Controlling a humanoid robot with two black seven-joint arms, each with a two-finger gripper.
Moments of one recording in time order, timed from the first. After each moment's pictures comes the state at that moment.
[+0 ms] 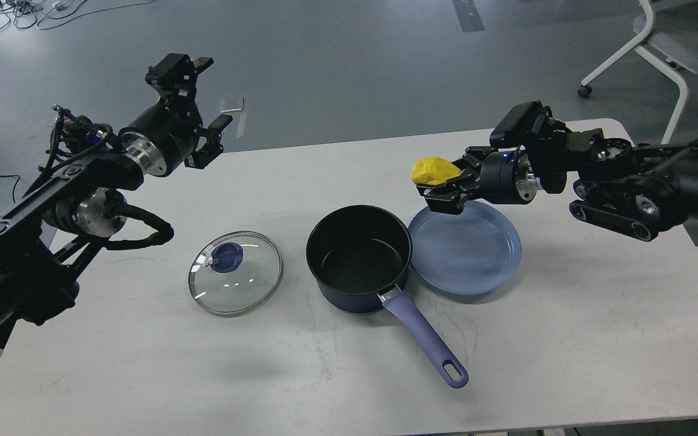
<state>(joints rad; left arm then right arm) -0.90 0.54 -0.57 -1.08 0.23 -0.05 -0.08 1.27 -0.25 -0.36 0.77 -1.40 -0.11 0.49</state>
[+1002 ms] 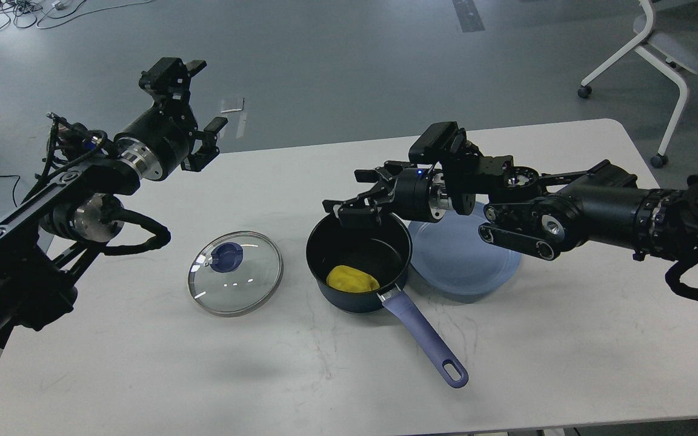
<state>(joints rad) -0.87 0.55 -0.59 -1.08 0.20 -0.05 -0.13 1.21 -0.09 -0.22 0.71 -1.01 -0.20 0.49</state>
